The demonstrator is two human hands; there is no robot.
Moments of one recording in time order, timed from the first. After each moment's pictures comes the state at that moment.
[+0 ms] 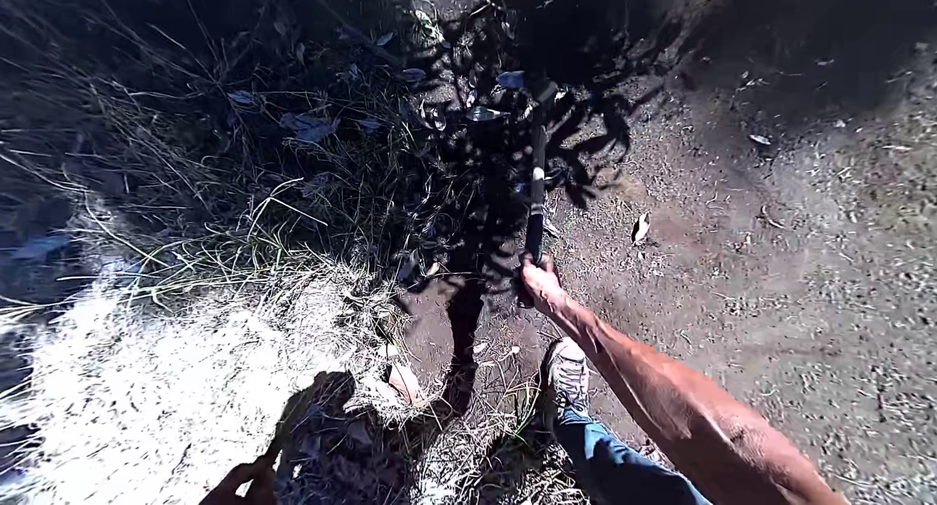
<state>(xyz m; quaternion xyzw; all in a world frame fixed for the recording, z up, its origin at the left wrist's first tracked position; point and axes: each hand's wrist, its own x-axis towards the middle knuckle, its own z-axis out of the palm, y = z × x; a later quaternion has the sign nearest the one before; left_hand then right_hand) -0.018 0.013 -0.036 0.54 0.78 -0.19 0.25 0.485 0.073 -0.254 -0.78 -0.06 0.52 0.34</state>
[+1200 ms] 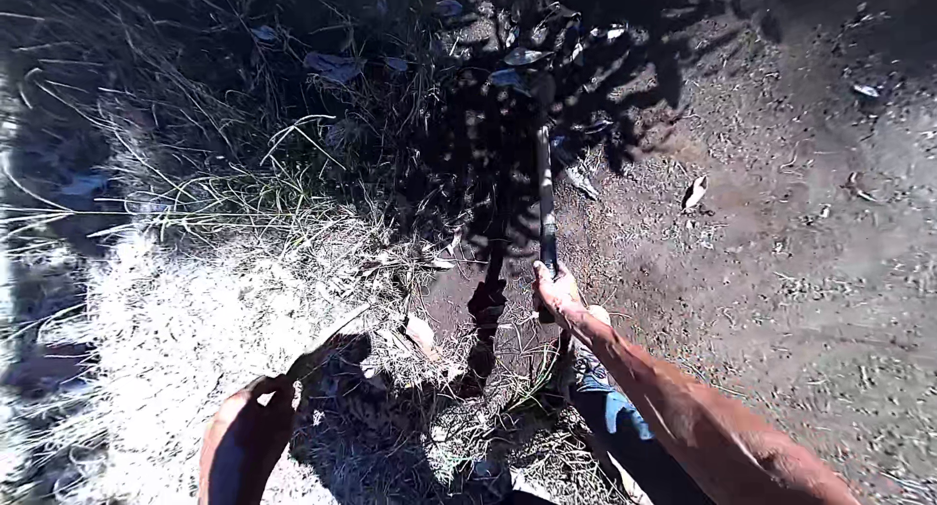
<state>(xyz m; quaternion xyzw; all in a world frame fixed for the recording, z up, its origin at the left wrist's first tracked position) -0.021 0.018 -0.034 0.58 0.77 -0.19 0.19 0.433 -0.036 -0.288 -0.80 -0.11 0.55 0.22</state>
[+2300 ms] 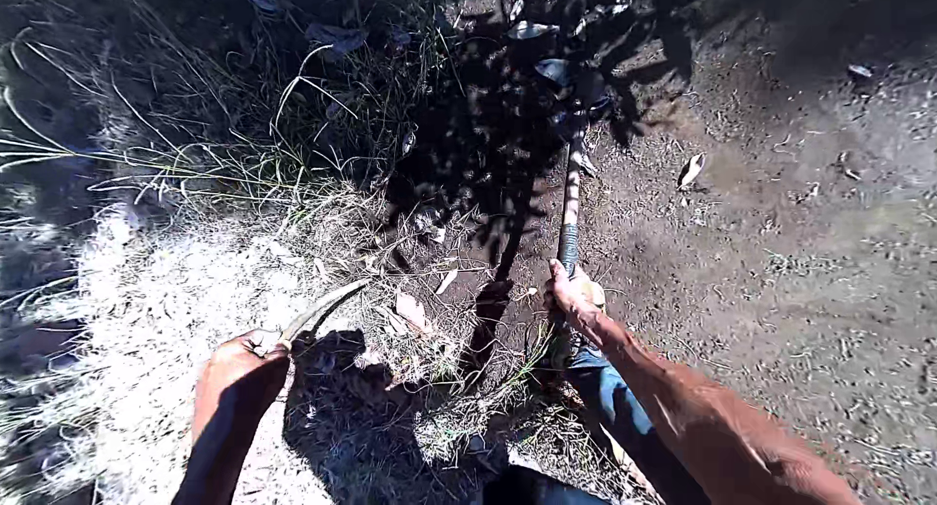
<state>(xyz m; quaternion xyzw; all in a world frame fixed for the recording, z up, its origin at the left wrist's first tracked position) -0.028 0.023 -0.032 0.54 0.79 -0.22 0.21 0.428 -0.109 -0.280 -0.82 -0.08 0.52 0.22</state>
